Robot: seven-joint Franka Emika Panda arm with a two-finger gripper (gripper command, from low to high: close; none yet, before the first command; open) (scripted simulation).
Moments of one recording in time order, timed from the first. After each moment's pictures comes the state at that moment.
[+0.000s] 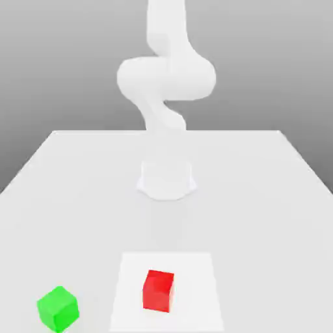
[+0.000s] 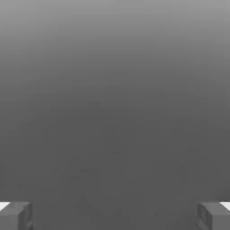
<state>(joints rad) -0.01 -0.71 0.01 -2.33 0.00 2.34 0.82</state>
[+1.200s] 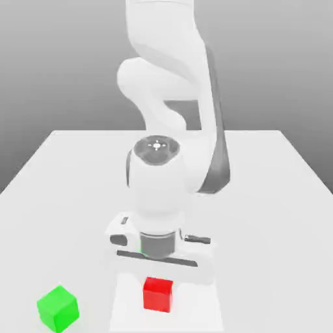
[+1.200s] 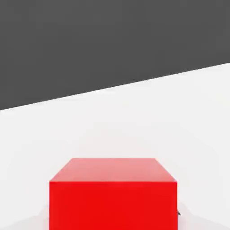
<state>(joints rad) -0.05 0.29 0.01 -2.60 -0.02 2.88 0.97</state>
